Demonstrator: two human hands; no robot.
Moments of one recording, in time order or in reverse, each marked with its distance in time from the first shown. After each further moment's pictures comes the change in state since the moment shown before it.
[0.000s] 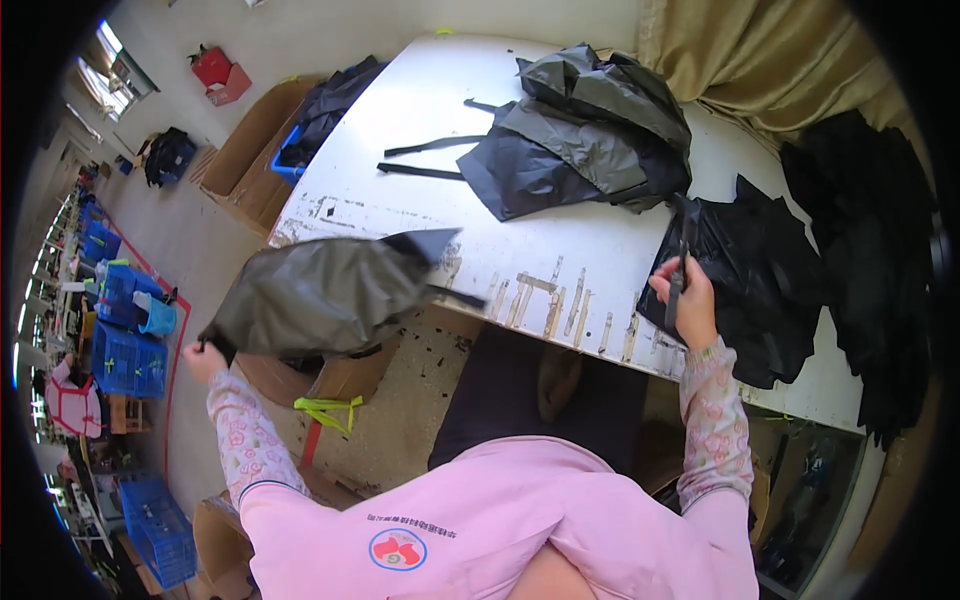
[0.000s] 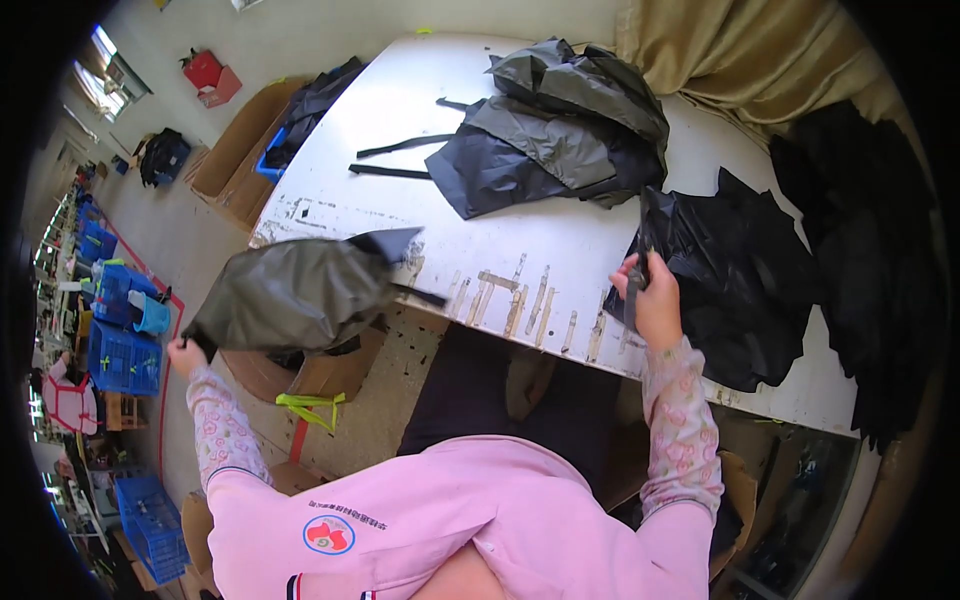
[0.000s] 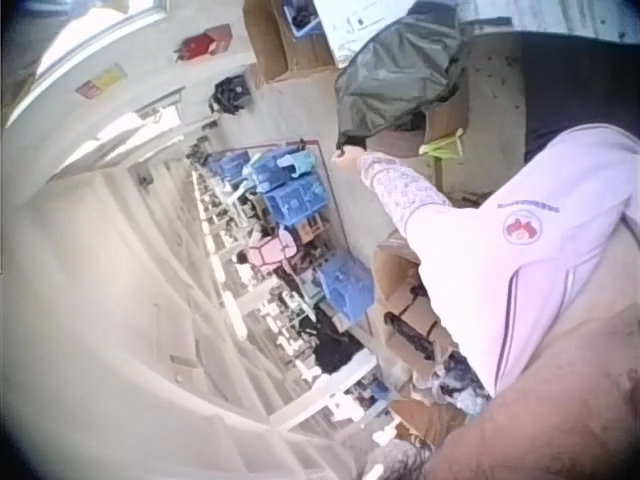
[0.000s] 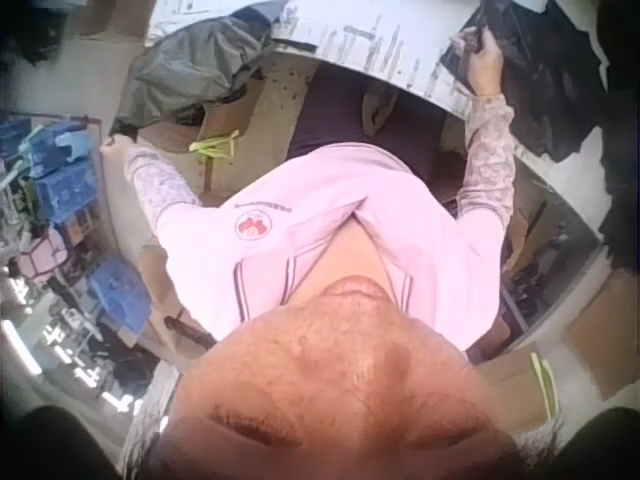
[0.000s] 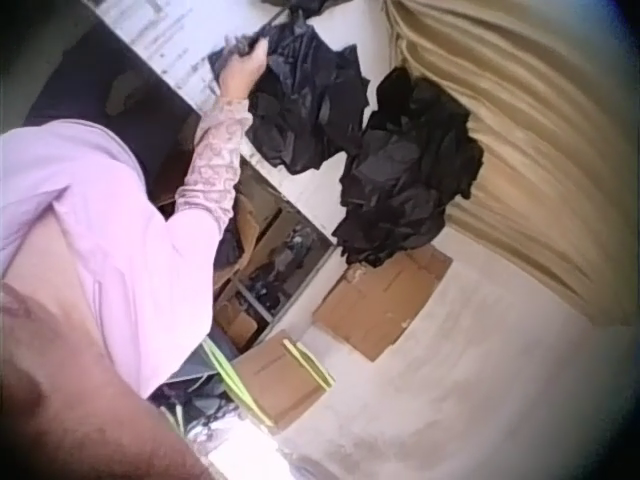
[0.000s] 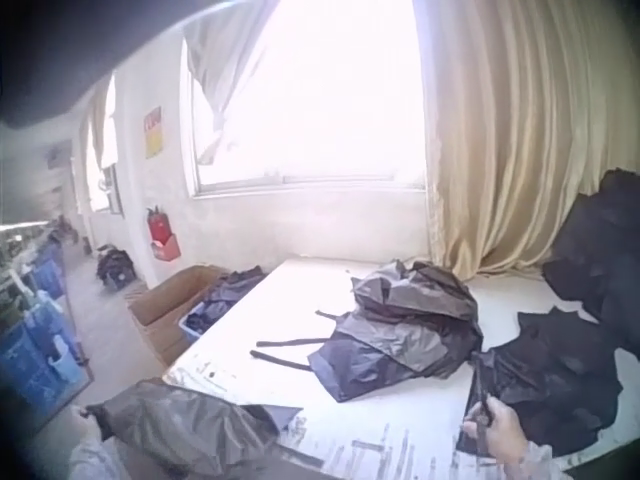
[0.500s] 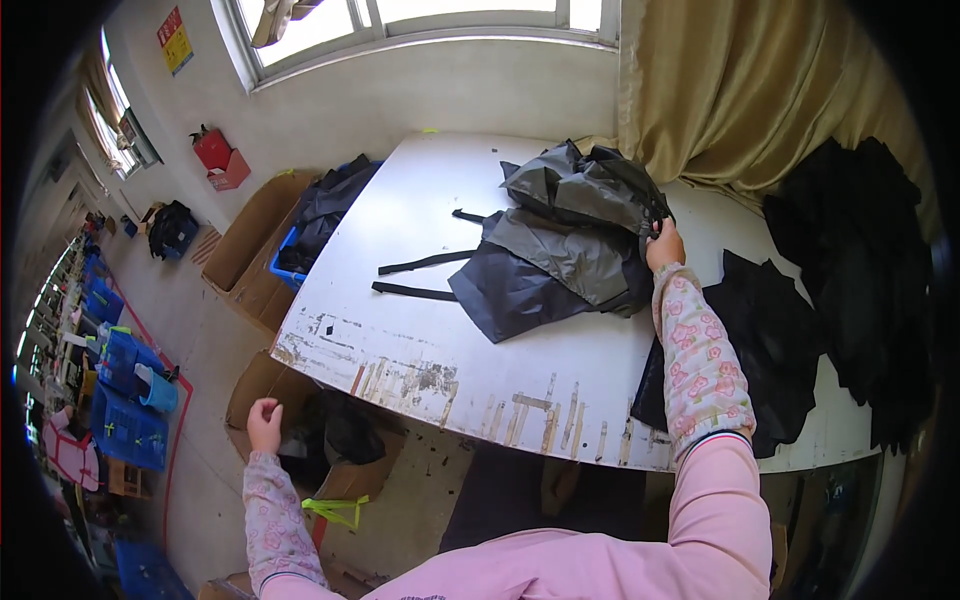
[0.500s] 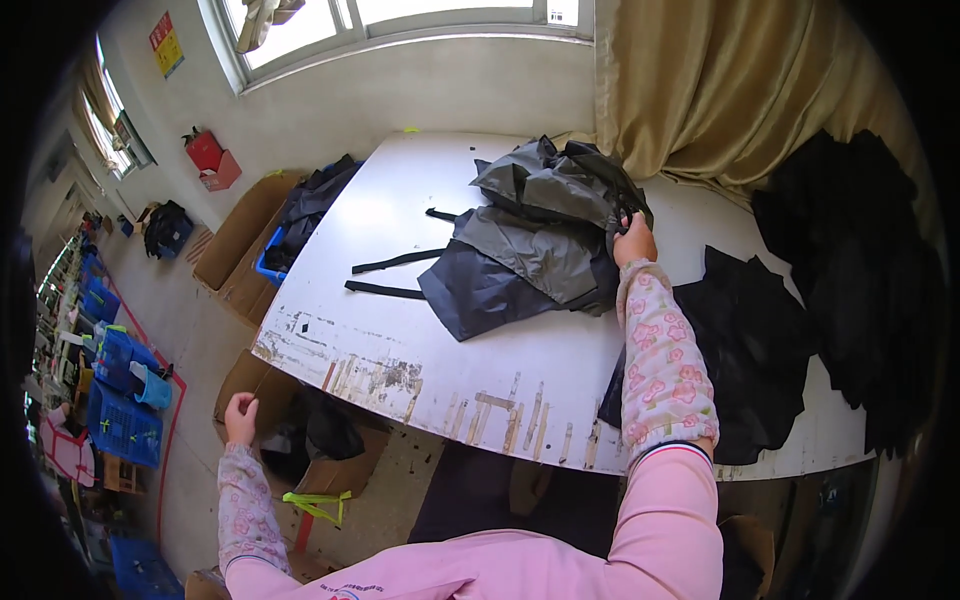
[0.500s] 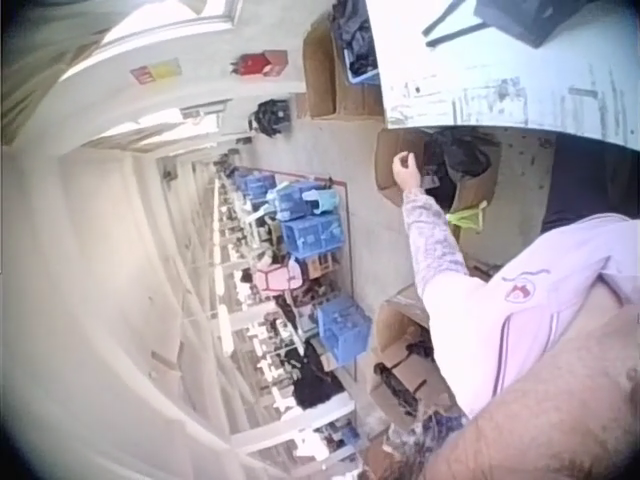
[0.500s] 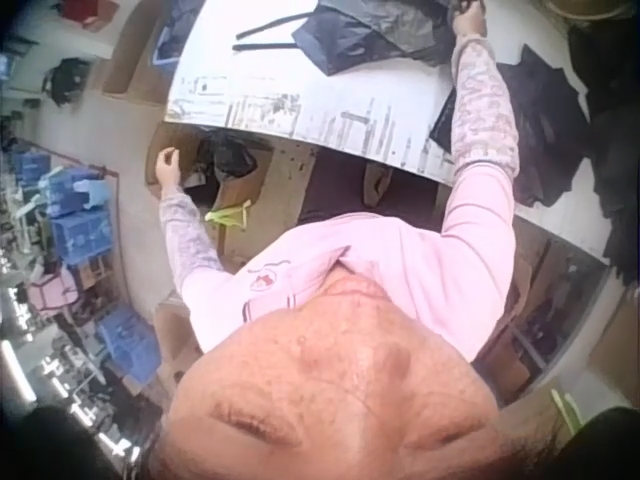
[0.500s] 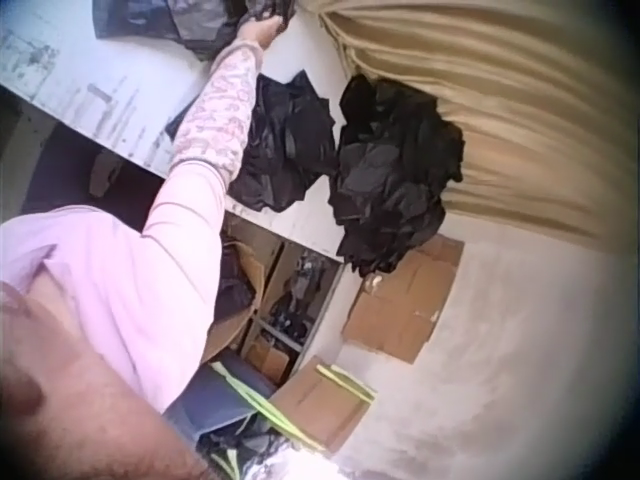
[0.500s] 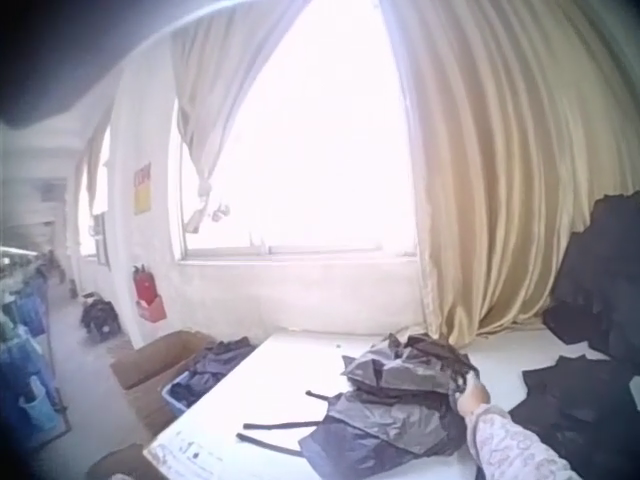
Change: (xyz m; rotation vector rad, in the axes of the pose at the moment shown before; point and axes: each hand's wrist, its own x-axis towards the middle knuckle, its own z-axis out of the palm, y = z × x) left_hand -0.062 0.098 0.059 -0.597 -0.792 0.183; right_hand 0.265 0.057 0.008 -0.582 0.434 0.090
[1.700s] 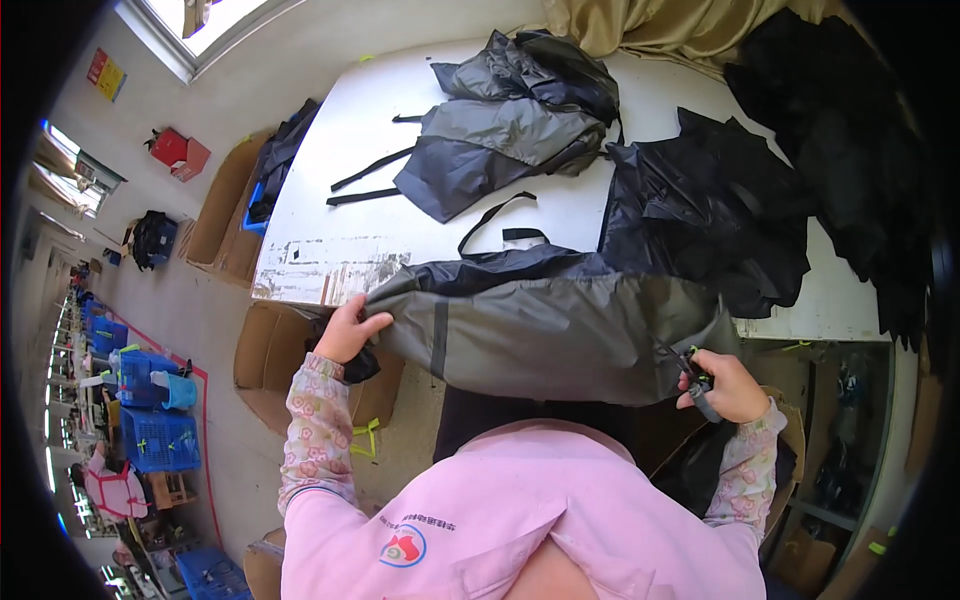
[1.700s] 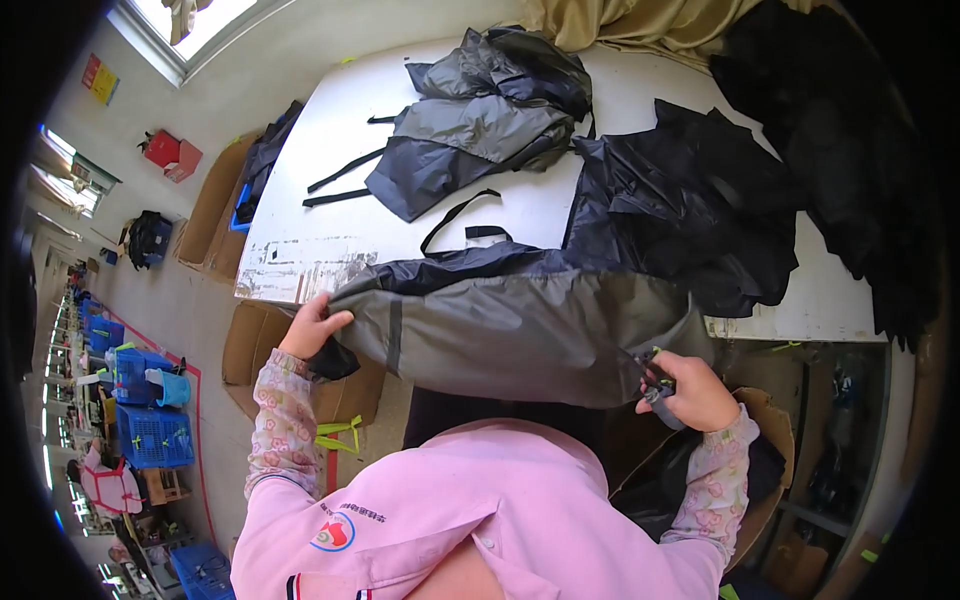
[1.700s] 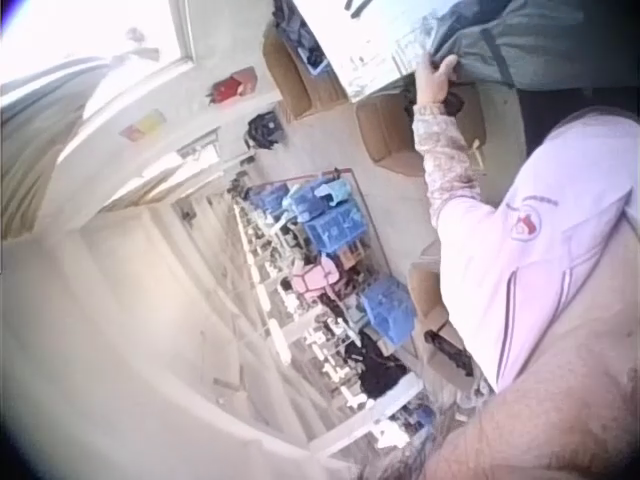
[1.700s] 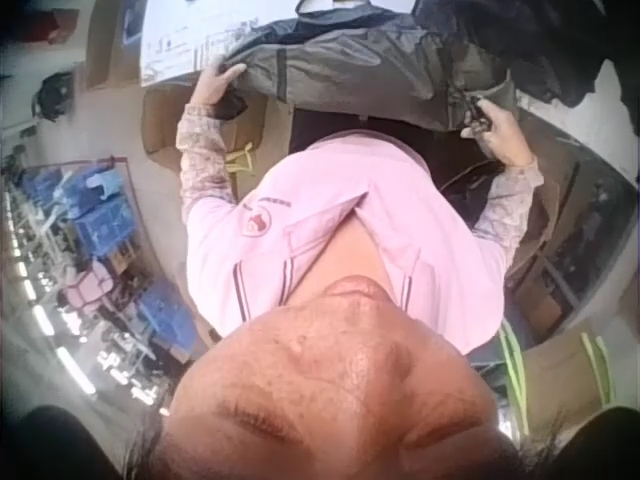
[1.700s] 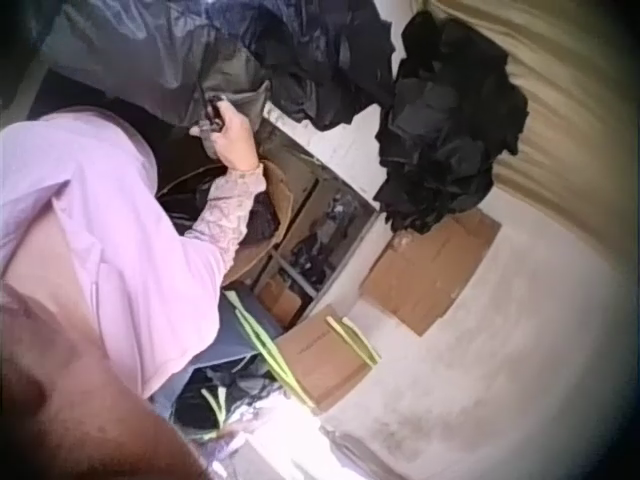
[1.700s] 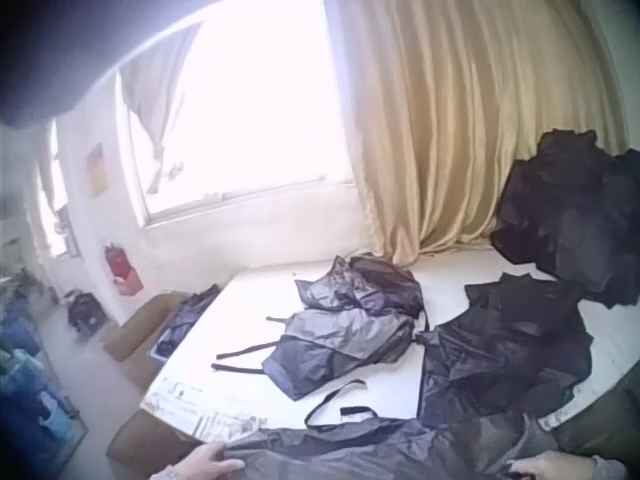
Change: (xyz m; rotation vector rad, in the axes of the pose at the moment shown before) left_hand -0.086 0.261 0.124 -0.048 -0.890 0.017; right_hand -0.337 0.083 -0.320 0.305 -0.987 -0.023
